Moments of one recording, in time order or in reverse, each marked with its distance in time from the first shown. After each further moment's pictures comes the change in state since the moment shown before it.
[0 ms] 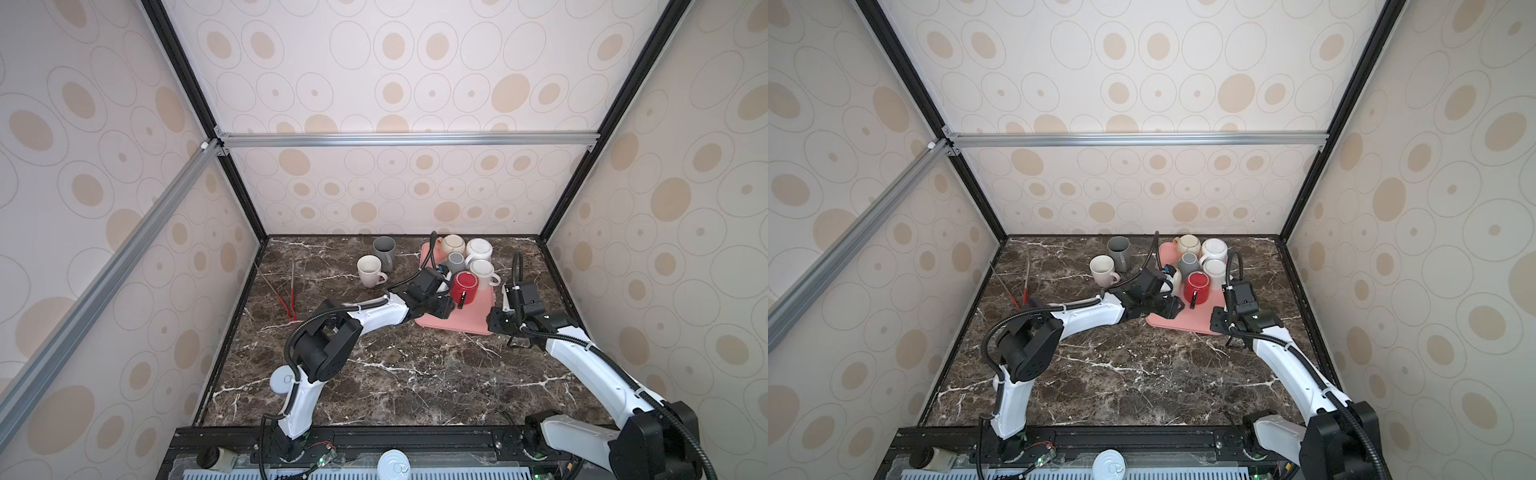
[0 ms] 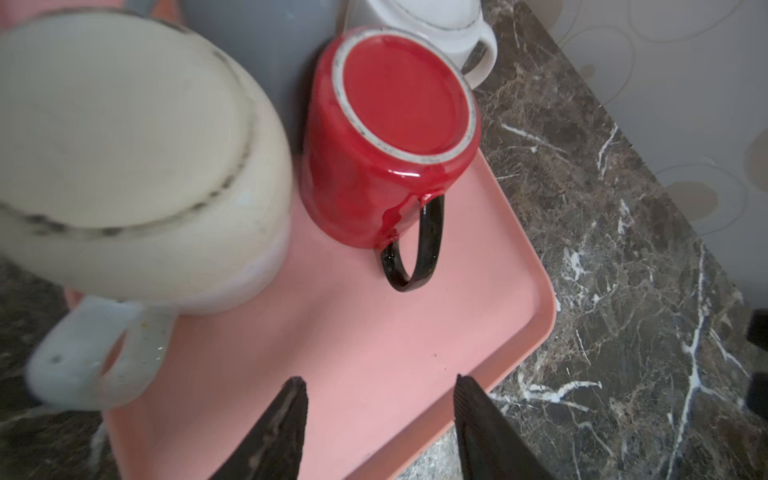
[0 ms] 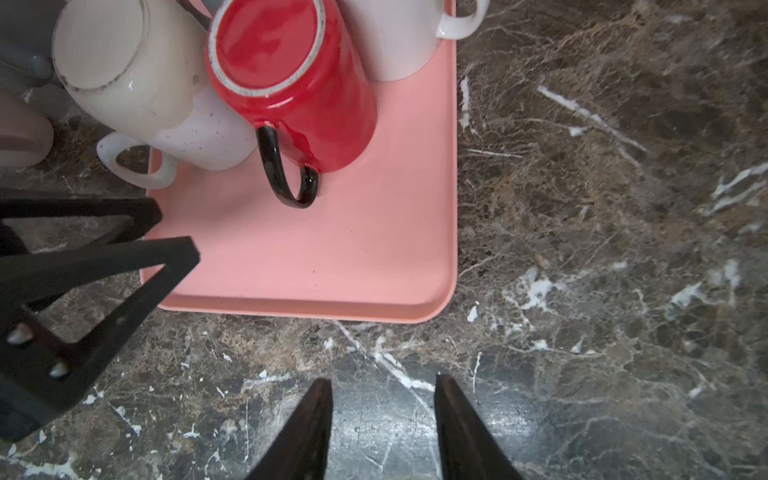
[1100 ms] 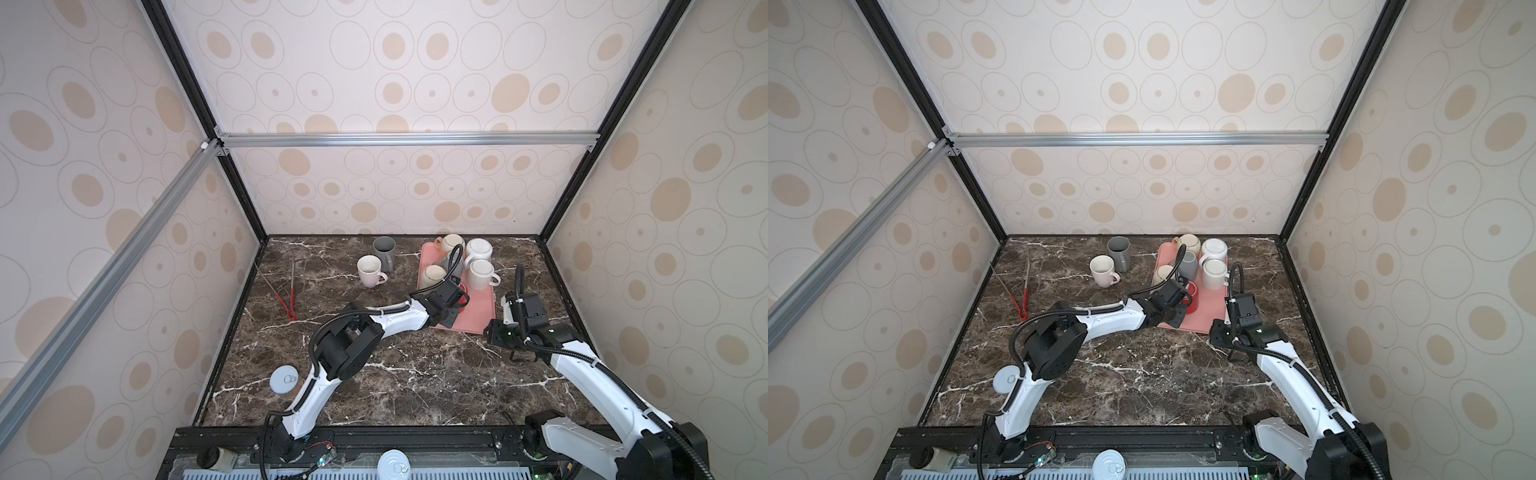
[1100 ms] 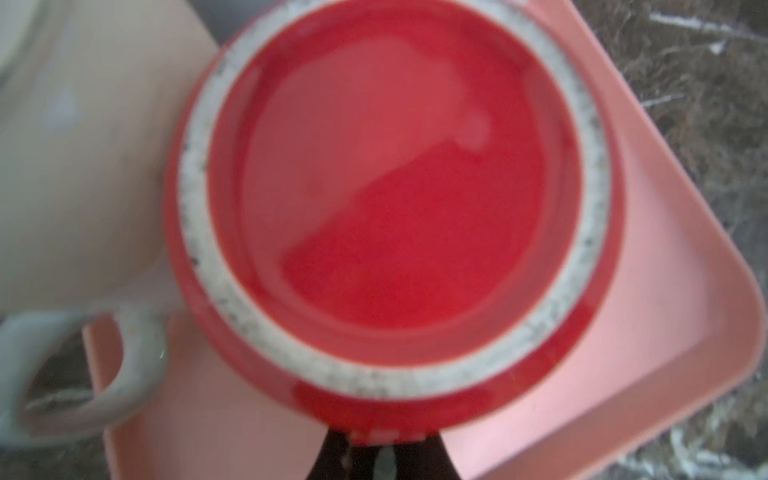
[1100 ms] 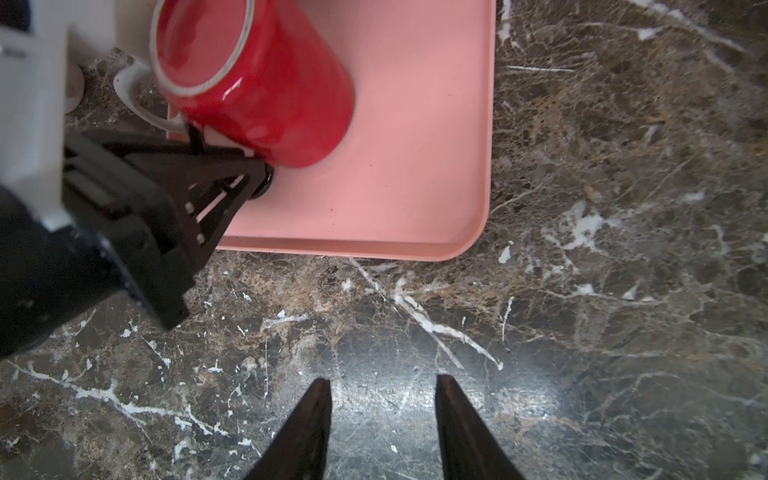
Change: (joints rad) left arm -0.080 0.077 0.049 -0.128 -0.293 0.053; right arm -0.001 -0.093 -0.084 -0.028 -0.106 0.019
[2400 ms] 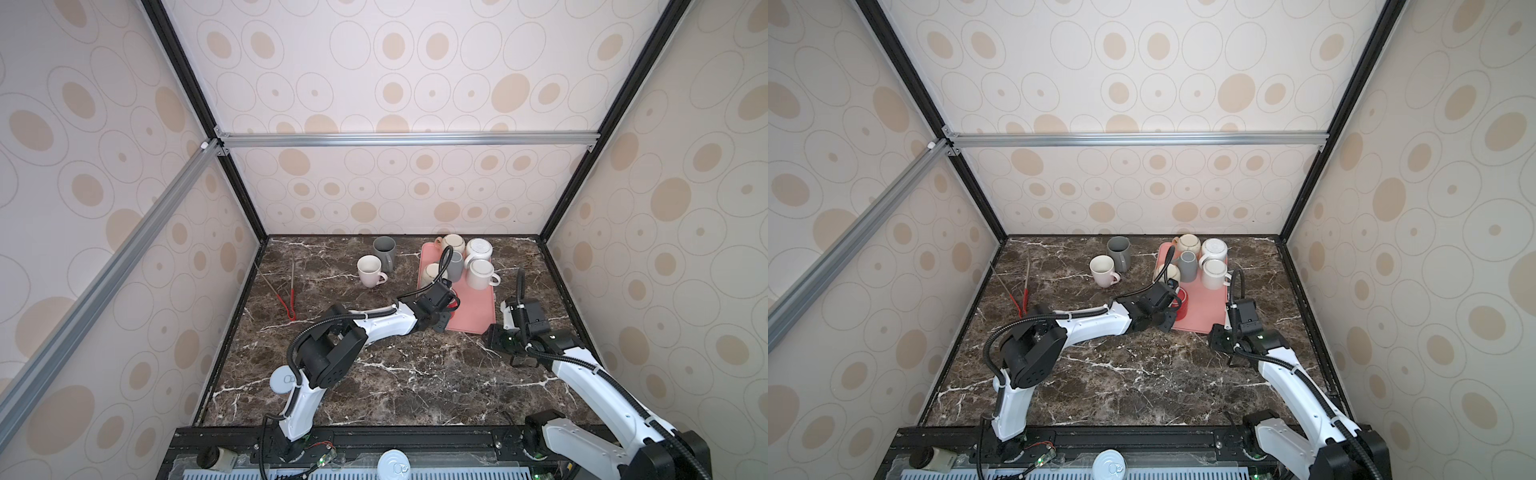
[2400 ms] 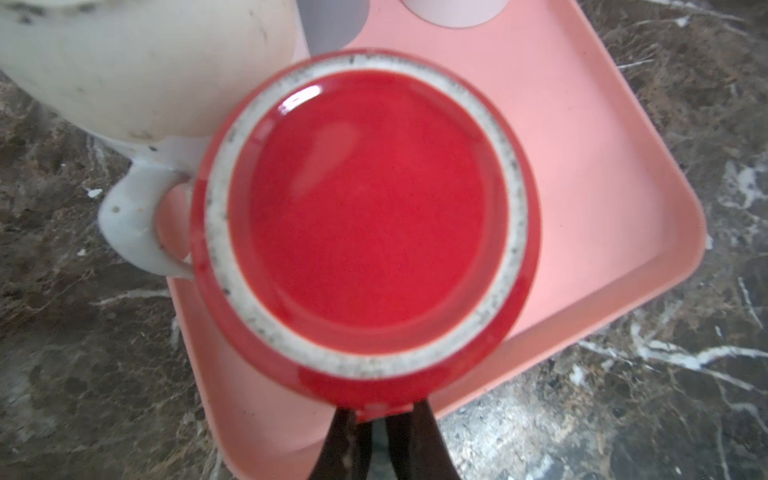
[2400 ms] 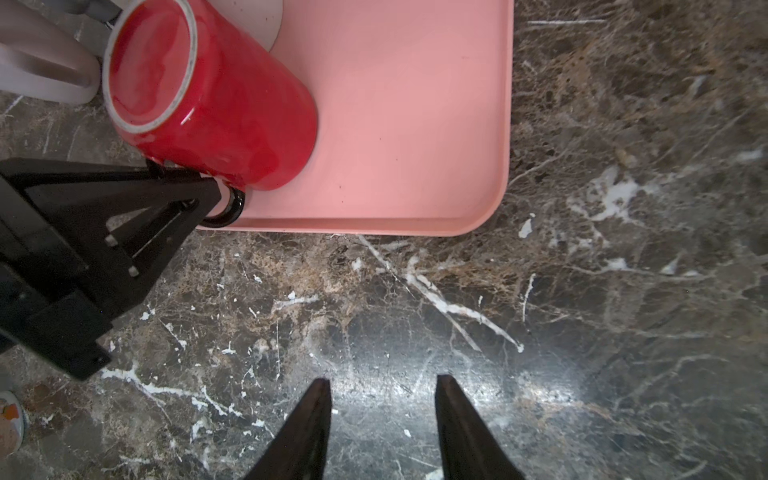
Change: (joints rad) left arm 0.008 -0.145 -0.134 0.006 0.031 -0.006; right arm 0.000 -0.073 -0.057 0.008 -0.050 0.040
